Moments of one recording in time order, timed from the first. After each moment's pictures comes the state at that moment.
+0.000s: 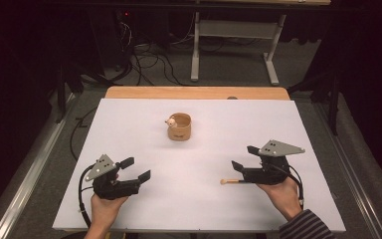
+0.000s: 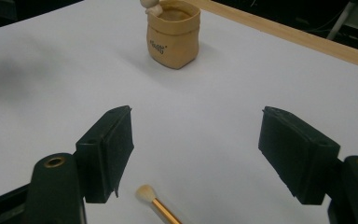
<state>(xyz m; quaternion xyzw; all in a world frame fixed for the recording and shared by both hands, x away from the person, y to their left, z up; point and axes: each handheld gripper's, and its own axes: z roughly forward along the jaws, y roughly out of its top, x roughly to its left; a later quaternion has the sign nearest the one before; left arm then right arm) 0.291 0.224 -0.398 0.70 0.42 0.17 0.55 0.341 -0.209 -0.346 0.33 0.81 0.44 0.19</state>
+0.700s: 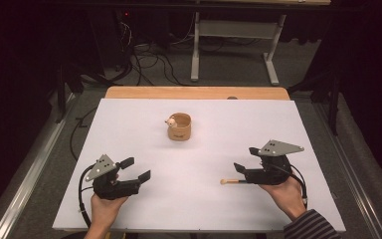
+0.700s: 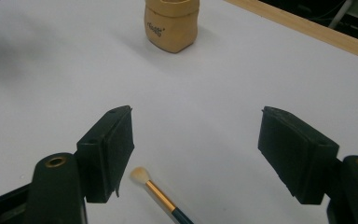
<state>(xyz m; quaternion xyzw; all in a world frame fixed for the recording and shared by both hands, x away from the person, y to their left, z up) 0.291 0.224 -0.398 0.70 0.42 0.17 0.55 0.341 -0.212 -0.343 0.32 0.83 0.41 0.19</state>
